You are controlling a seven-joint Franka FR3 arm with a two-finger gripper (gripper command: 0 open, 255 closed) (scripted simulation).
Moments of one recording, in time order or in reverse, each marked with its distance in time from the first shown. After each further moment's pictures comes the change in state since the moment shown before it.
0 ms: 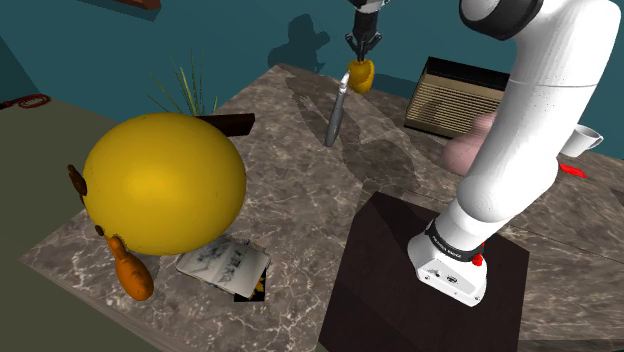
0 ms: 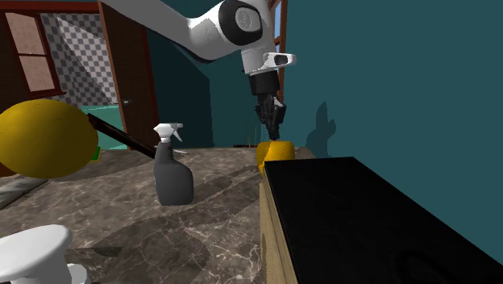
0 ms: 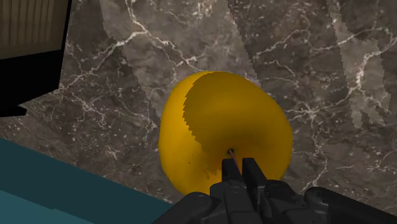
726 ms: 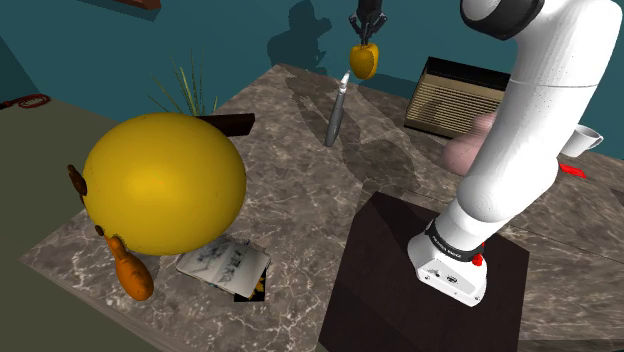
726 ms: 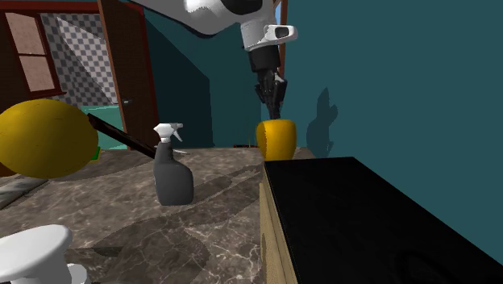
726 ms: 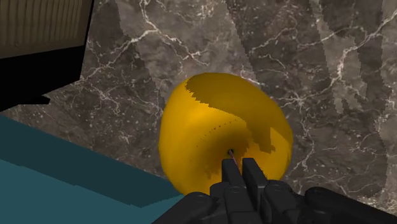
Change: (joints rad) arm -0.001 -0.005 0.000 0.139 0.006 -0.142 -0.023
